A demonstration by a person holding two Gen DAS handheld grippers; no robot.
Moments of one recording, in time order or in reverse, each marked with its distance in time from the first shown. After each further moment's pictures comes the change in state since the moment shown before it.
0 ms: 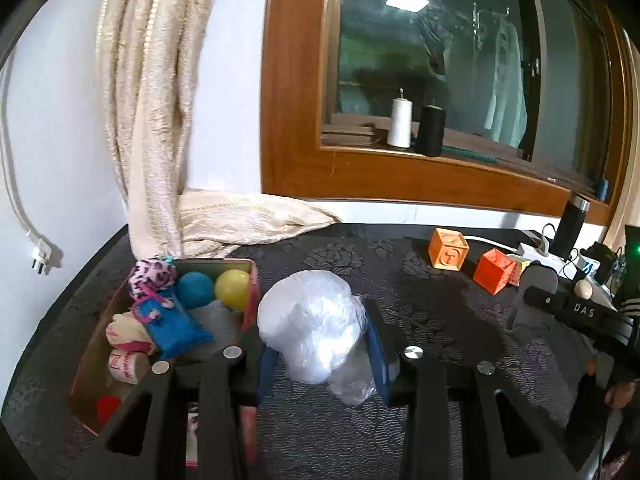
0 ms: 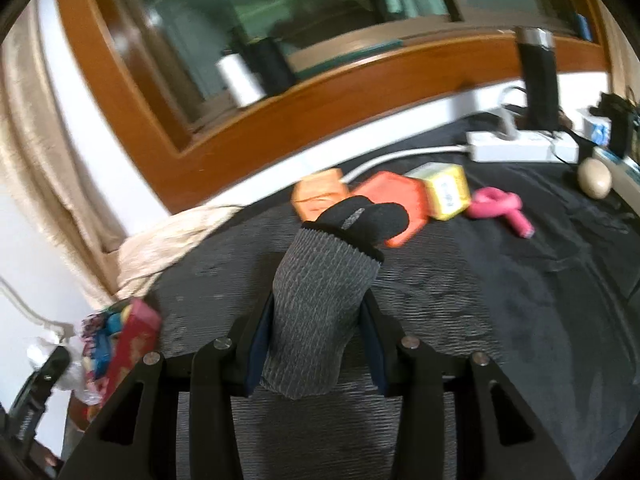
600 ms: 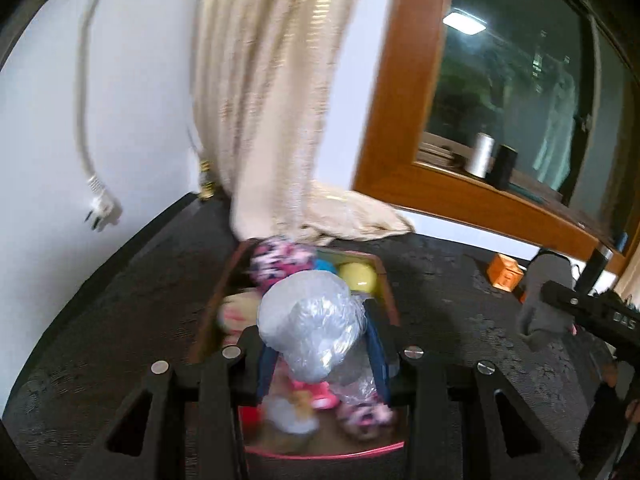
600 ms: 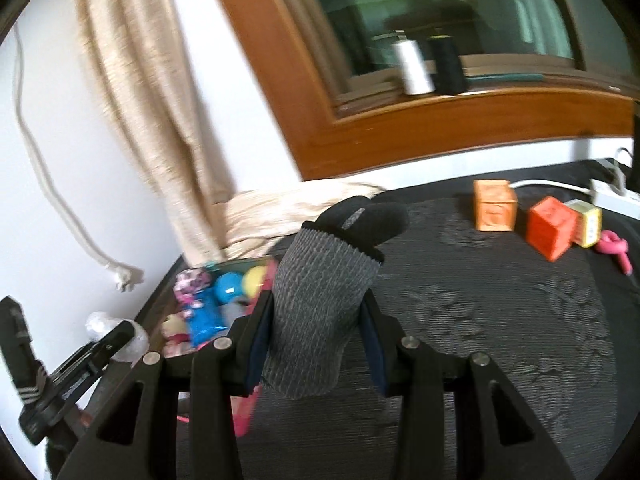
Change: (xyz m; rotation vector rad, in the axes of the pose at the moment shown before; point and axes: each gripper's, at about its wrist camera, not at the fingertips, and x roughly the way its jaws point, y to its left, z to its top) left arm -0.029 0.154 -0.018 -0.189 0.011 0.048; right arm -0.008 0.157 -0.036 -0.222 0.037 0.230
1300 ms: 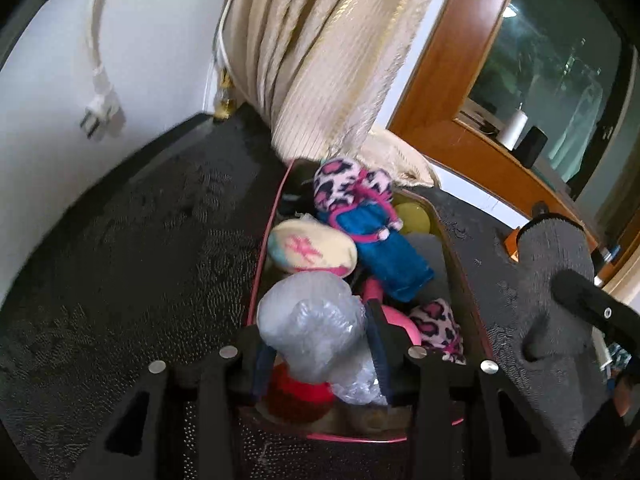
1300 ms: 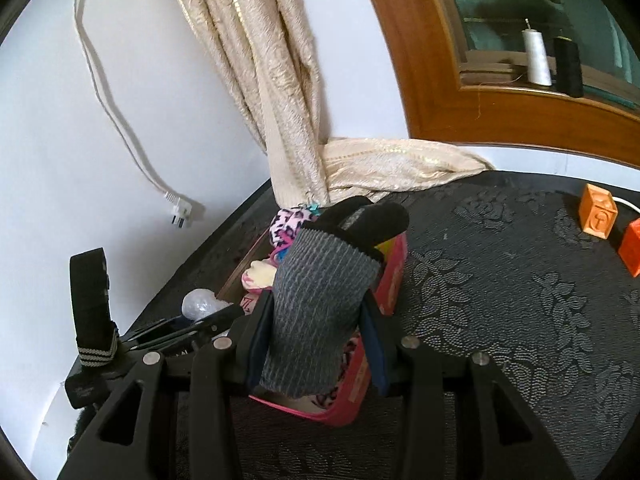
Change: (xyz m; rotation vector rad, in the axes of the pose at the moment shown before) left arm 0.048 0.069 -0.025 -0.120 0.200 -0.112; right arm 0.046 0.098 -0.038 -0.168 0.131 0.147
